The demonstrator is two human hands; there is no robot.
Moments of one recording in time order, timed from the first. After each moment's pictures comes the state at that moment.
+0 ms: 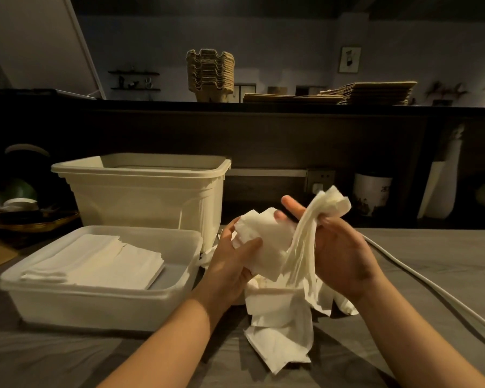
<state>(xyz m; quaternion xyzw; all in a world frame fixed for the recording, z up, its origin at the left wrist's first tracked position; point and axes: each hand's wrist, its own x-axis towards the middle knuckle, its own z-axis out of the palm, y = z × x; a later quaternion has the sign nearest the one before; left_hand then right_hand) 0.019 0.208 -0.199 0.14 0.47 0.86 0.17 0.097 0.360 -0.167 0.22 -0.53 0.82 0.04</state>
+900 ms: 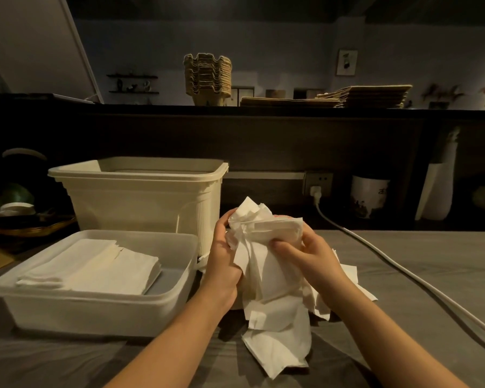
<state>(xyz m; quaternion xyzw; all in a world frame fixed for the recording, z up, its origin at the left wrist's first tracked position) 0.040 0.210 -0.186 0.17 0.53 0.83 0.03 0.093 0.332 -0.177 0.05 -0.78 0.58 0.23</state>
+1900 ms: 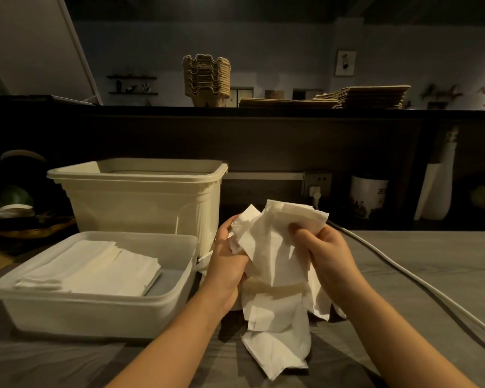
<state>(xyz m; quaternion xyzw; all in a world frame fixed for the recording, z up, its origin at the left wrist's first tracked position) 0.041 0.208 -0.188 0.14 0.56 0.82 0.06 0.091 0.344 -0.174 0.00 -0.67 0.70 0.25</state>
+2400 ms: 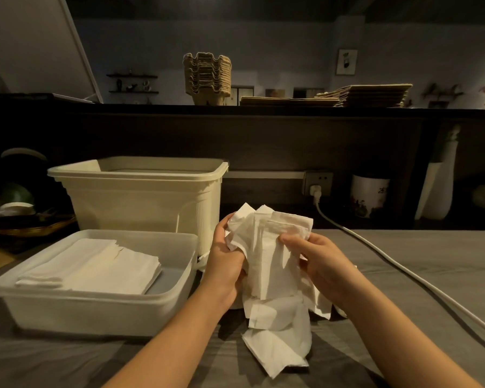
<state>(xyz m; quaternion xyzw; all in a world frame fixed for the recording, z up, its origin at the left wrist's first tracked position) 0.042 0.207 -0.184 0.13 0.54 0.83 0.06 0.091 0.346 -0.177 -0.01 -0.67 0.73 0.09</state>
